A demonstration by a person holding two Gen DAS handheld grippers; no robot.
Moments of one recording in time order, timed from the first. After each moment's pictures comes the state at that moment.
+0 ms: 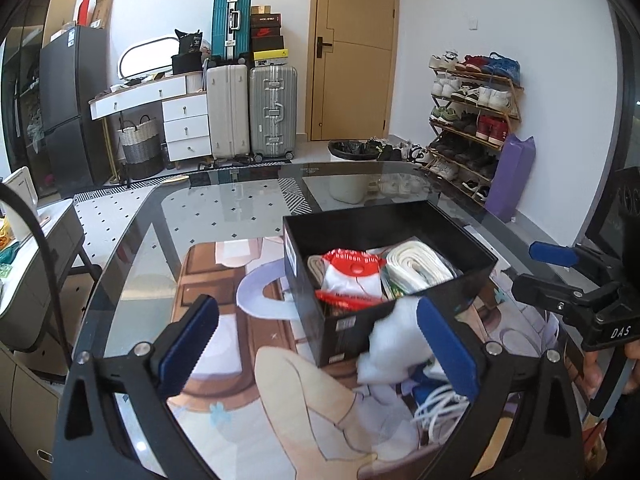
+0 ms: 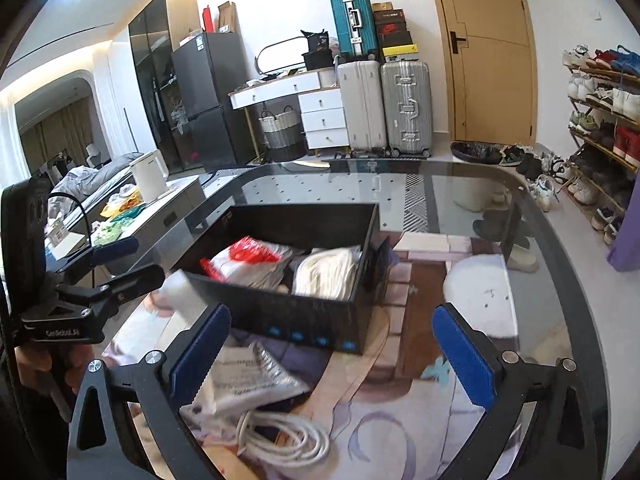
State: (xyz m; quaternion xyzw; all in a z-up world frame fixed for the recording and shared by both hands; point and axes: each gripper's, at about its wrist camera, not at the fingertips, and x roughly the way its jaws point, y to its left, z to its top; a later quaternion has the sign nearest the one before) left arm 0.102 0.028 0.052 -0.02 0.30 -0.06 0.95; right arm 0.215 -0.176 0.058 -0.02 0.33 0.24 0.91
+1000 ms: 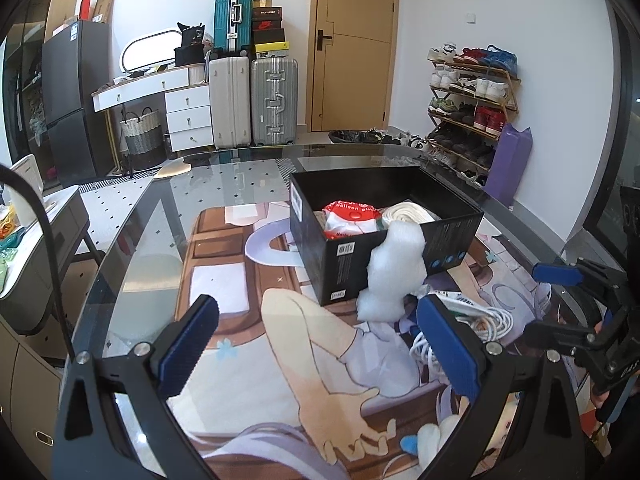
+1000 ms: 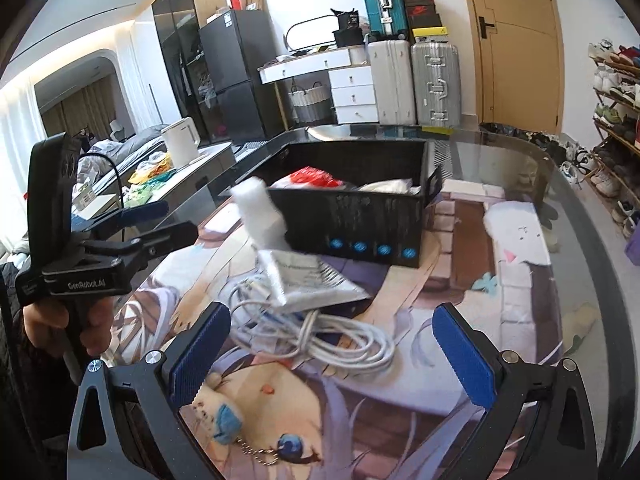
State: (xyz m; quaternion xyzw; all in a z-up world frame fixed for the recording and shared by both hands) left arm 0.061 0.030 0.040 -0.01 0.31 -0.06 0.95; right arm 0.143 -0.163 0.037 -0.03 0.36 0.29 0.88
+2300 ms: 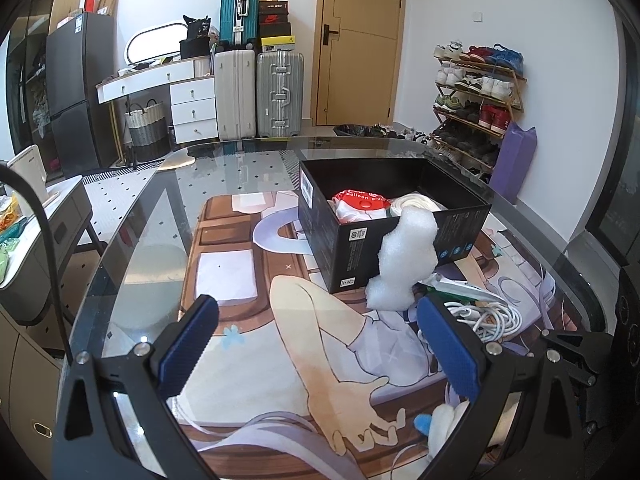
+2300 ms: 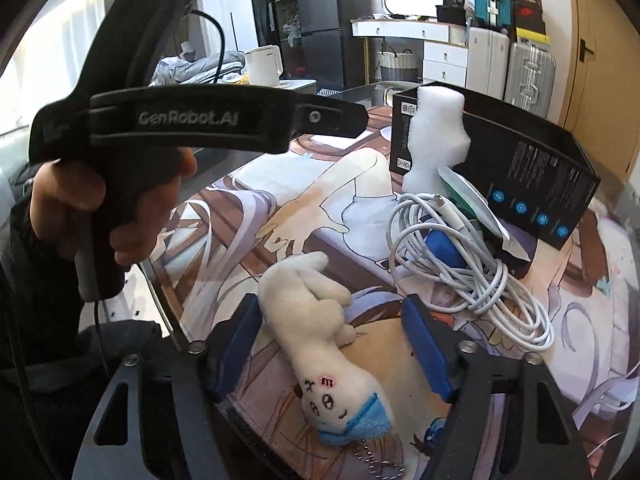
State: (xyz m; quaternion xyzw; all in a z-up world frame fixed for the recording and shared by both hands) left arm 0.060 0.036 0.028 -0.02 0.32 -0.05 0.95; right arm 0.090 -0.067 -0.018 -0.15 0.38 0.40 0.82
